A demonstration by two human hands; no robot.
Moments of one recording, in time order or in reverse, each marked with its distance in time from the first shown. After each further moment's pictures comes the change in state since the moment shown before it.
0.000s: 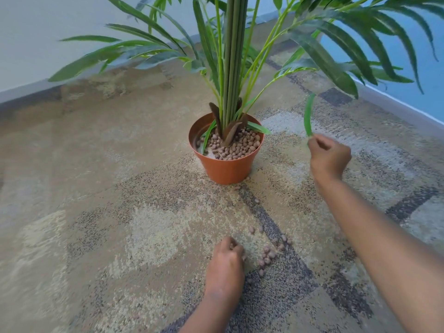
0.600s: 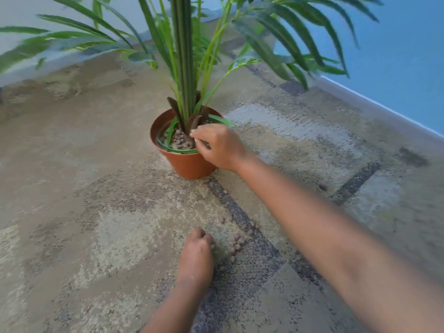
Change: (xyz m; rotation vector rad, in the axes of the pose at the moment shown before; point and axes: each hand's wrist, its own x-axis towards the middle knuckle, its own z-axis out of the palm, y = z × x) left_hand 0.004 0.000 -0.006 0.018 -0.102 0.003; right_hand -0.051 -0.072 0.072 -0.343 -0.639 -0.935
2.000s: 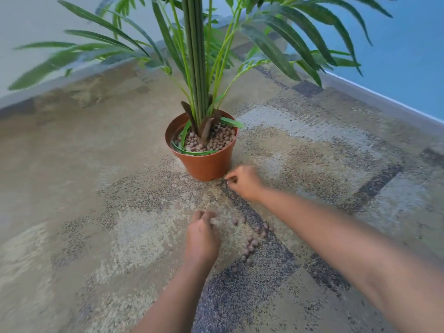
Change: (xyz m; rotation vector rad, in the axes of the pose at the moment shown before) left_hand 0.036 0.002 -0.020 -0.142 0.200 -0.190; right_hand -0.083 0.018 0.044 0.167 -0.366 0.606
